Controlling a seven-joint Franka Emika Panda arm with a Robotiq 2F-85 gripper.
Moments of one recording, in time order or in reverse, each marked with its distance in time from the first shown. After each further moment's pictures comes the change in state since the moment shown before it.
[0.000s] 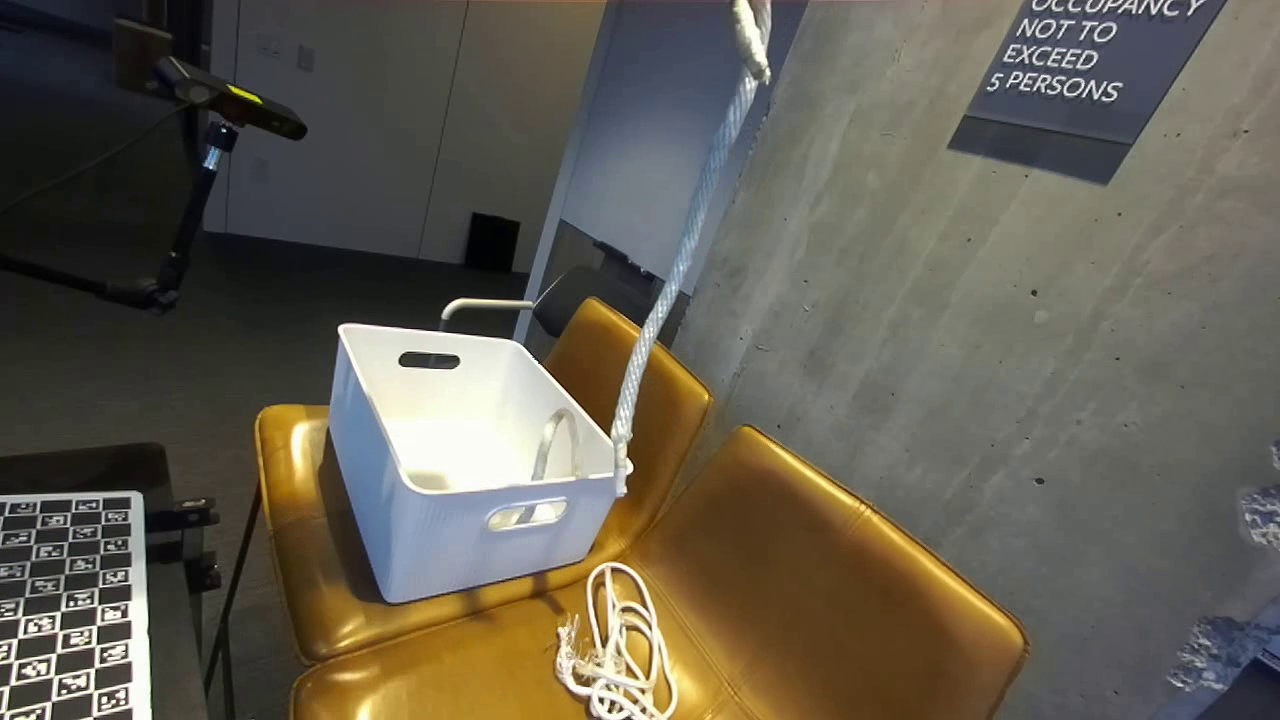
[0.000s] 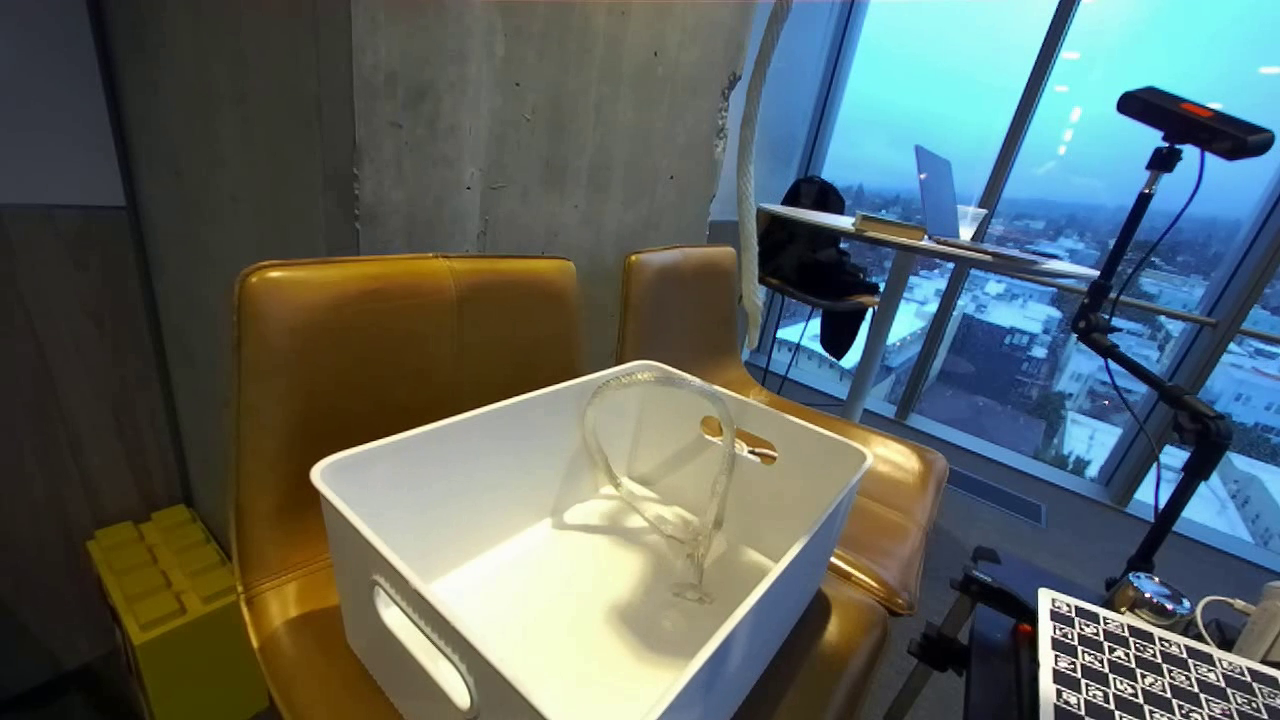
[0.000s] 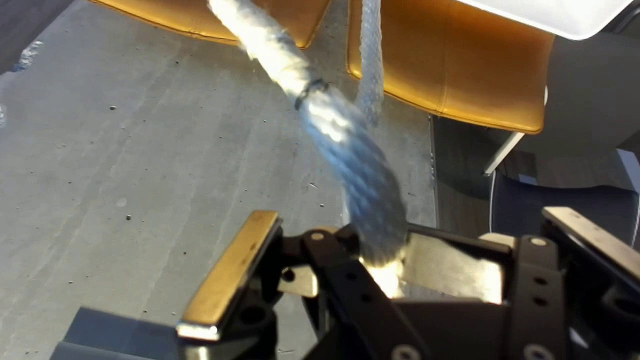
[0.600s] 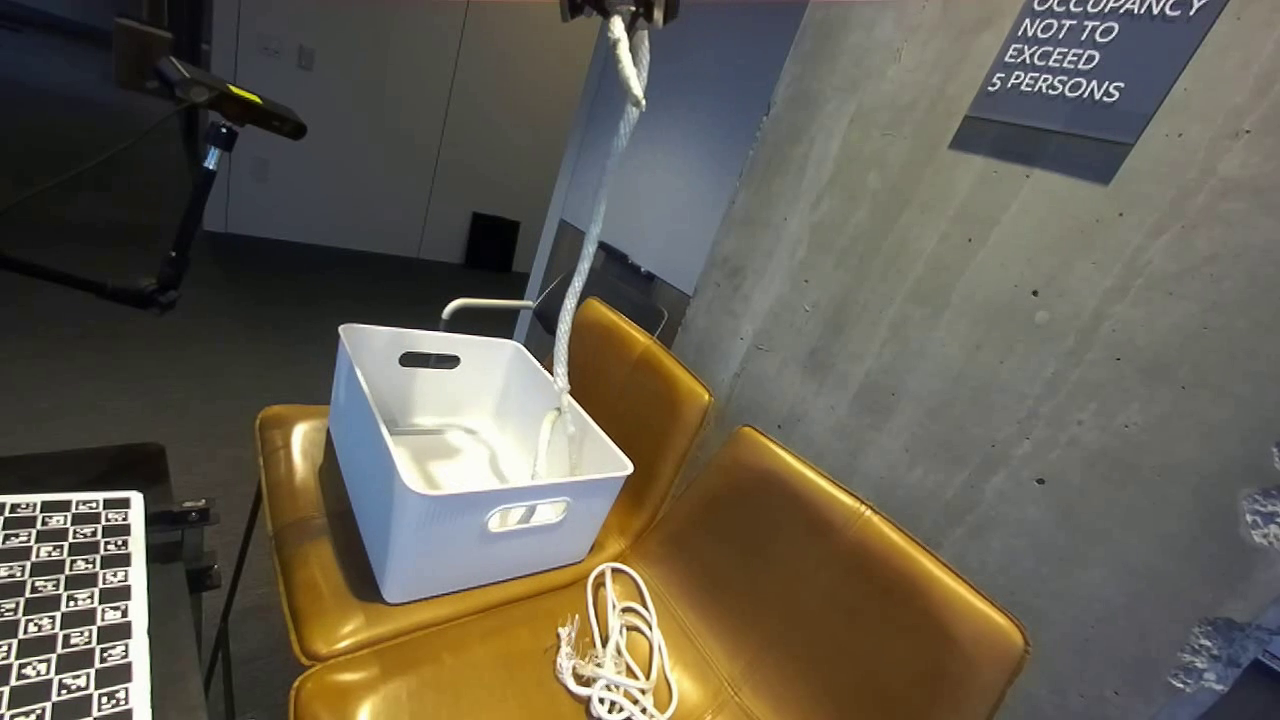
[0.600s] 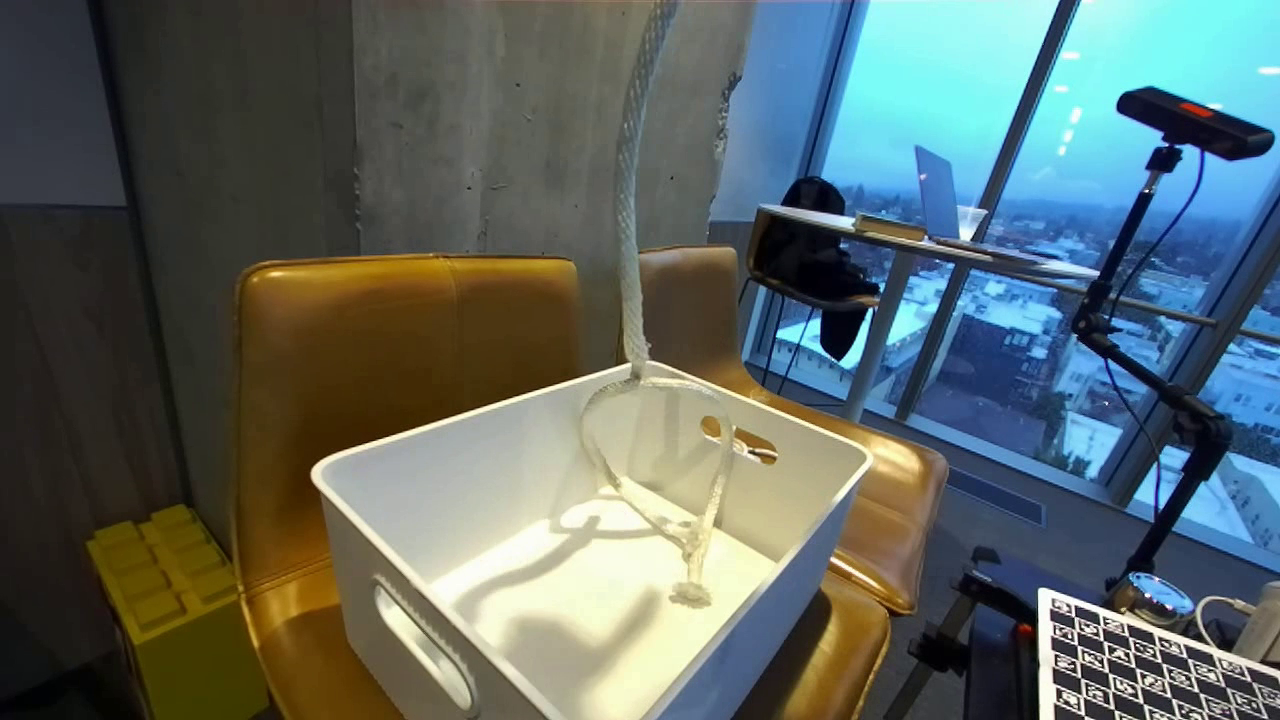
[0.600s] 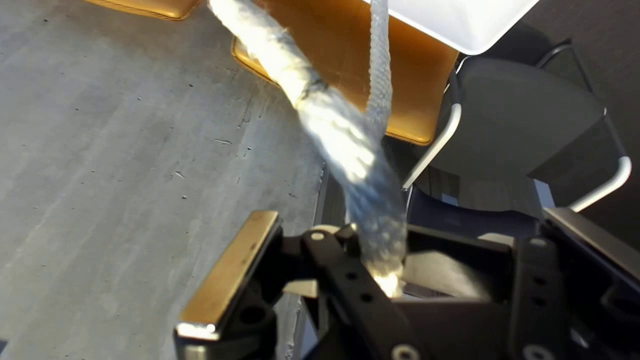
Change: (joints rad) arm 0.101 0.029 0.131 -0.048 -0.057 0.039 0.092
